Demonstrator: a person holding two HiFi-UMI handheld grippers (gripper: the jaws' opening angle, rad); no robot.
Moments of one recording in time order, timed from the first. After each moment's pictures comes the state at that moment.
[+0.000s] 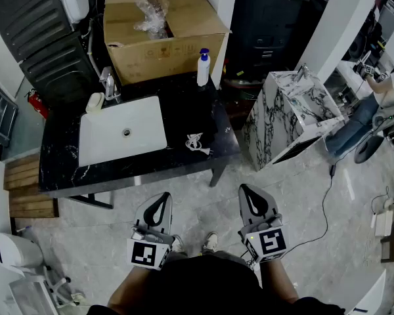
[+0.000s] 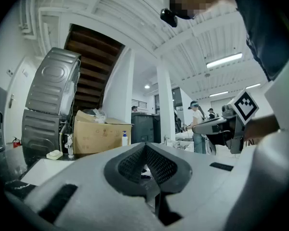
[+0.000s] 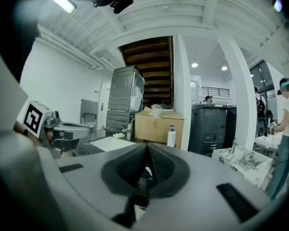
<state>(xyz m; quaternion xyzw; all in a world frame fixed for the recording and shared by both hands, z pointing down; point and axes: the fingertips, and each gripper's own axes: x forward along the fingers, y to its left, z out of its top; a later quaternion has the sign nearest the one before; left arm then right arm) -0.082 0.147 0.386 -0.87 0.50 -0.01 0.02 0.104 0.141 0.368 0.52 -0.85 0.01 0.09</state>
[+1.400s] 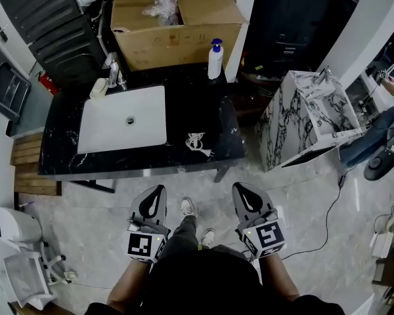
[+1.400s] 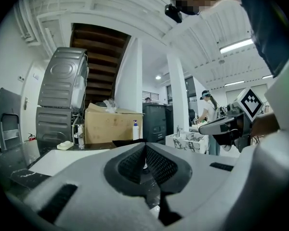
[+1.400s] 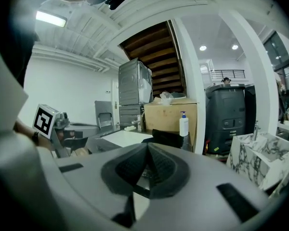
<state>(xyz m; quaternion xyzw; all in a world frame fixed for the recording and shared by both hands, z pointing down) -0.071 0.107 0.425 -0.82 0.56 -0.06 -0.01 0.118 0.091 0.423 0.43 -0.89 0.07 0.10</state>
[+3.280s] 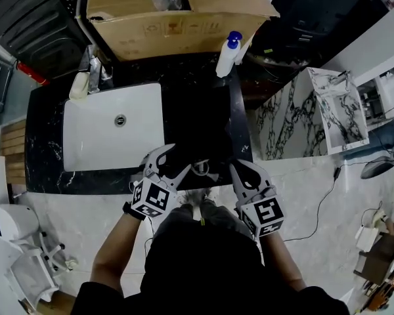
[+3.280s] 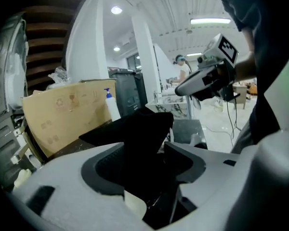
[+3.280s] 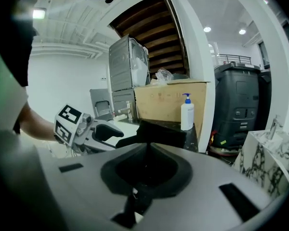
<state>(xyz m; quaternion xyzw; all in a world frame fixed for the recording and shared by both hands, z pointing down) -0.046 -0.103 0.552 -0.90 0.34 -0.28 0.01 0.071 -0.092 0.474 0.41 -0.89 0.12 0.18</state>
